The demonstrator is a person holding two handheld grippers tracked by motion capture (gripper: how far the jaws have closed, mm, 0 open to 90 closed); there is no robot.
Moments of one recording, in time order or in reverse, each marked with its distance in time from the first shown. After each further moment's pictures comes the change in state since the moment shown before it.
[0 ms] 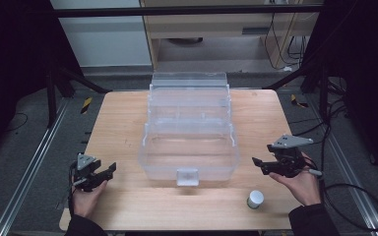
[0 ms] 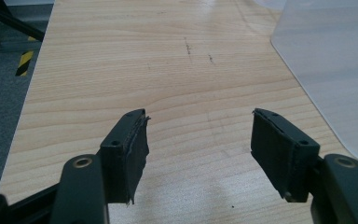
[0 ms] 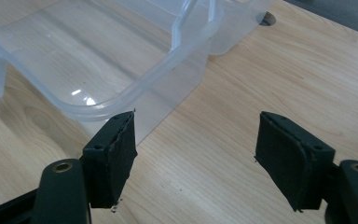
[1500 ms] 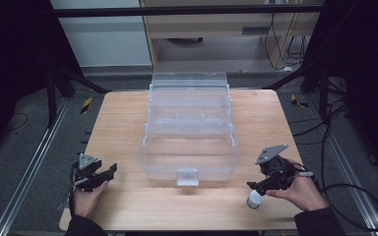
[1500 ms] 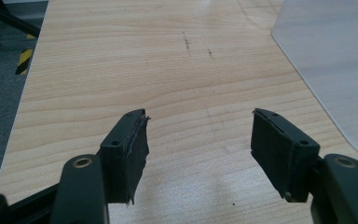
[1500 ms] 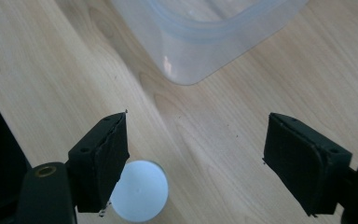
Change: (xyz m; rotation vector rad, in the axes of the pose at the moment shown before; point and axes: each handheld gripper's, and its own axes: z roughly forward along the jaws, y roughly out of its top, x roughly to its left) left arm -0.001 0.000 0.003 0.019 0.002 0.013; right arm 0.036 0.002 0.001 0.297 0.169 -0.215
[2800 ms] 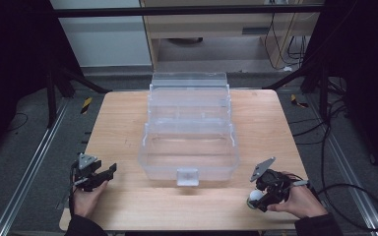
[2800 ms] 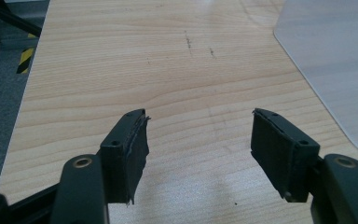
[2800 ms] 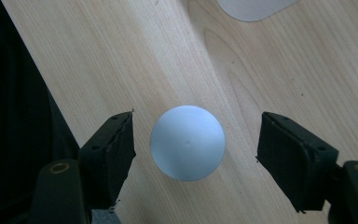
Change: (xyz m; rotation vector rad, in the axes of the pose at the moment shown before) left arm 0.001 0.000 0.000 0.002 0.002 -0.002; right arm 0.019 -0.018 0.022 0.199 0.108 -0.083
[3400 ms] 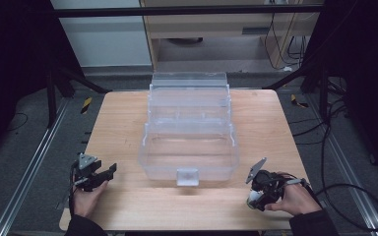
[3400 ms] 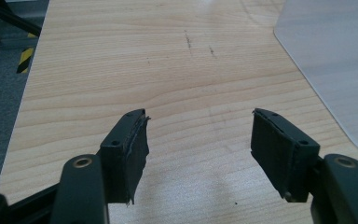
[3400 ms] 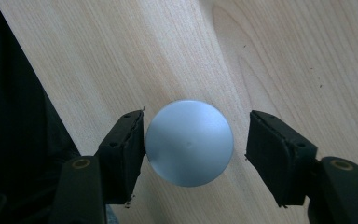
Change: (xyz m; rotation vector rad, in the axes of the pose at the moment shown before) left arm 0.000 0.000 0.000 0.002 0.001 0.001; right arm -0.002 0.006 0.014 0.102 0.015 -0.024
